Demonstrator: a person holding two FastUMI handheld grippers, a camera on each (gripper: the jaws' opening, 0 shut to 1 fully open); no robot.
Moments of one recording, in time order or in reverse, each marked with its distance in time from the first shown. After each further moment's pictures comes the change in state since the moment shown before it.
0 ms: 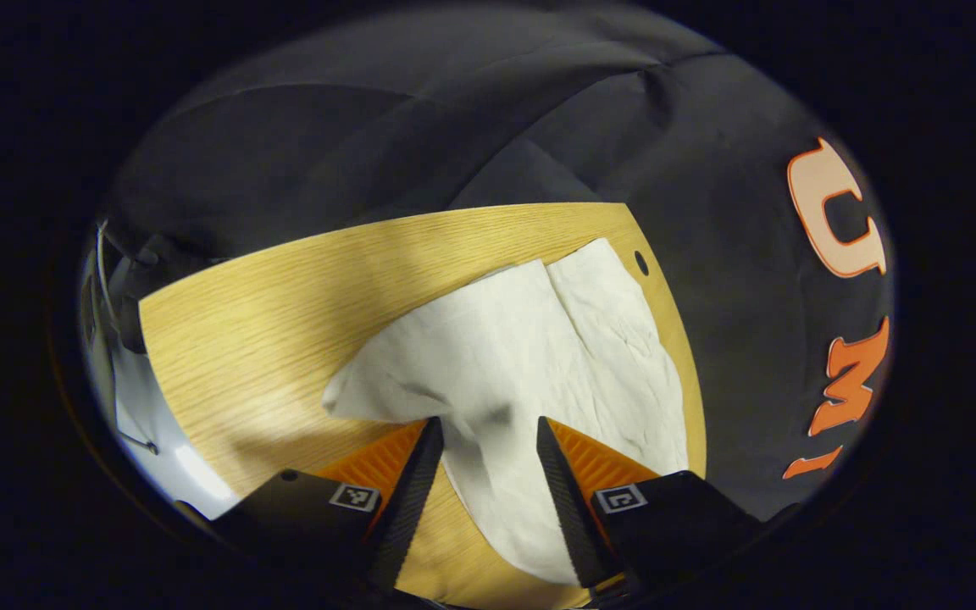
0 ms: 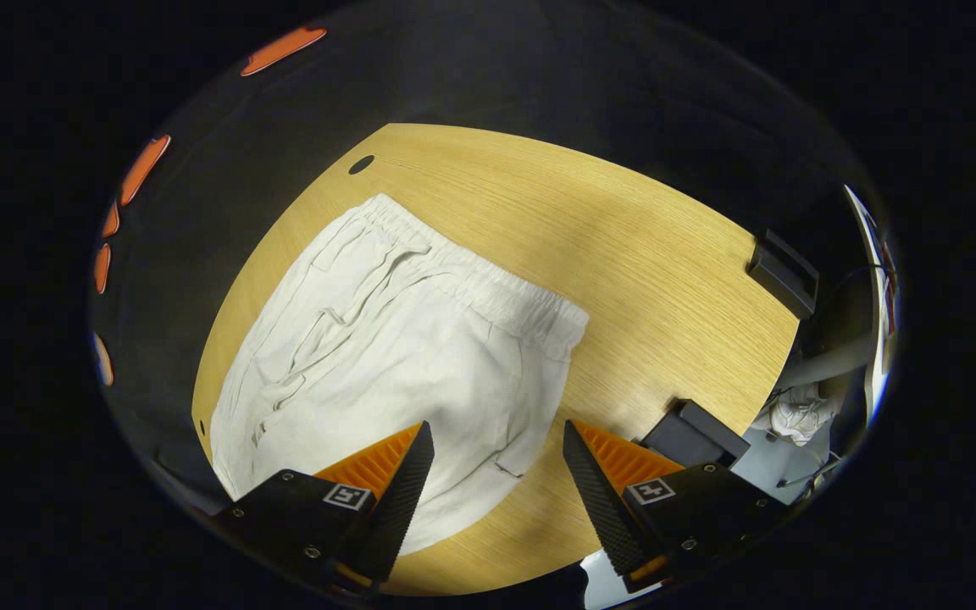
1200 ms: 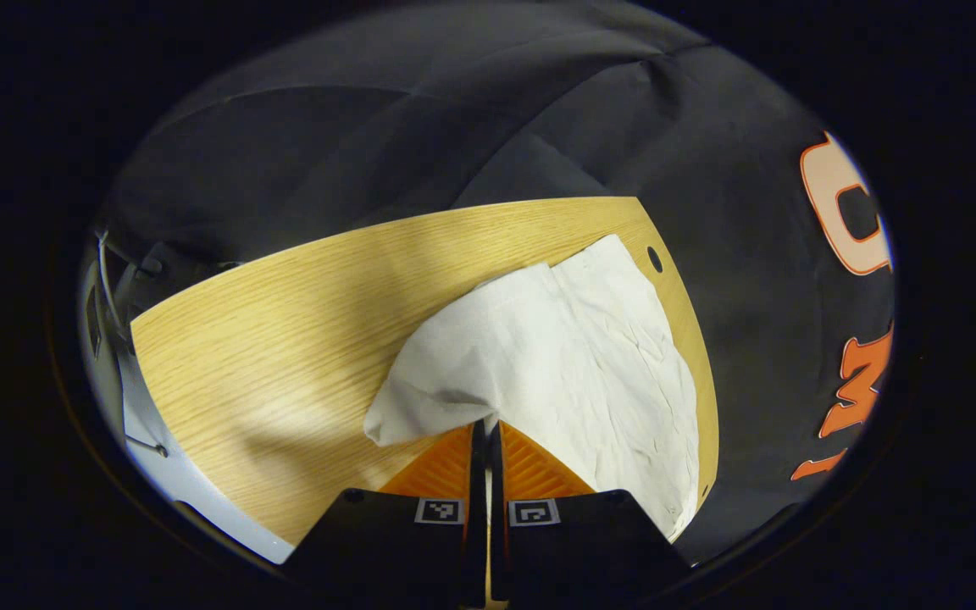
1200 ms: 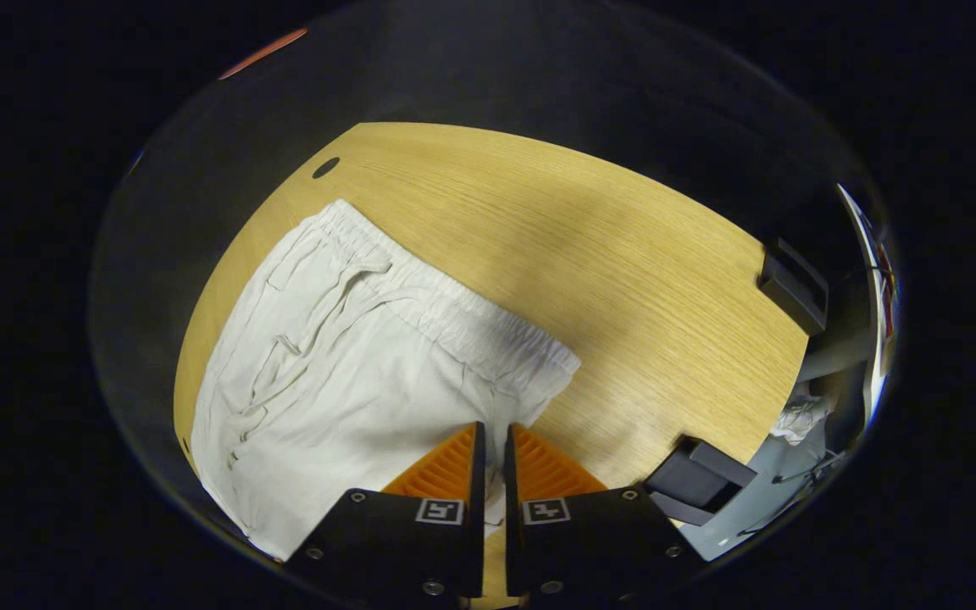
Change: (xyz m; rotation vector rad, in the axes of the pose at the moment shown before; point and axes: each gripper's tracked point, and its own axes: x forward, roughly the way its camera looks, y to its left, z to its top) left arm -0.009 0.002 0.004 0.052 0.018 0.059; right arm 0.036 -0.010 0.019 0.062 -0.012 -0.038
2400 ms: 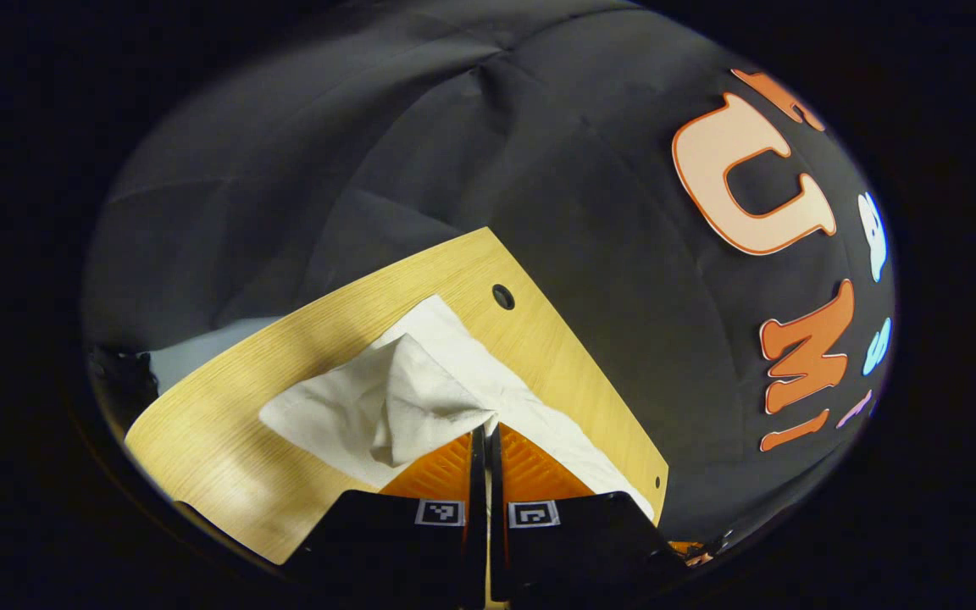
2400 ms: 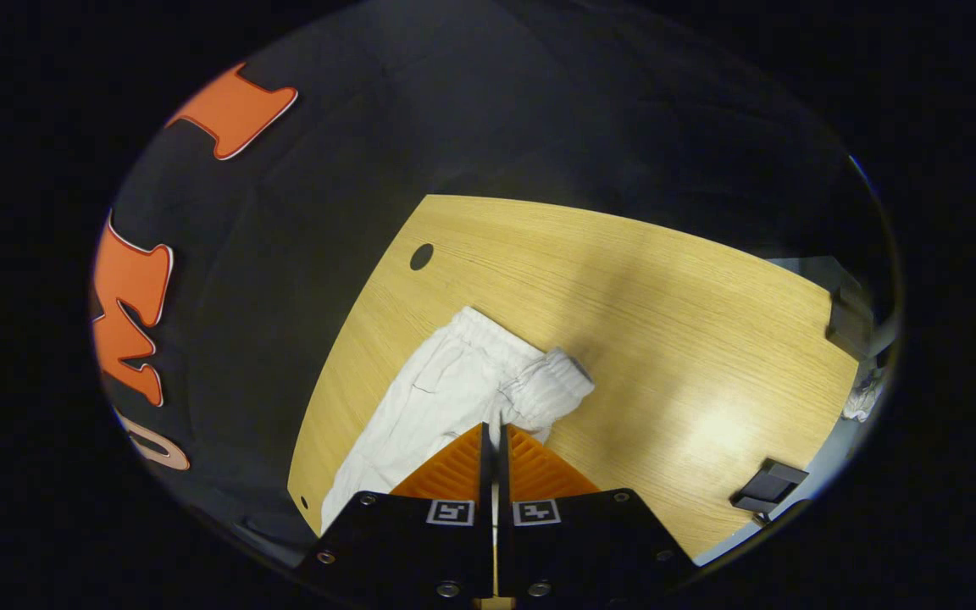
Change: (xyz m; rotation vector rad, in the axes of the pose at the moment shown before) left arm -0.008 -0.179 0.085 0.237 -0.078 -0.308; right arm -0.057 0.118 0.107 0.114 -0.123 0.280
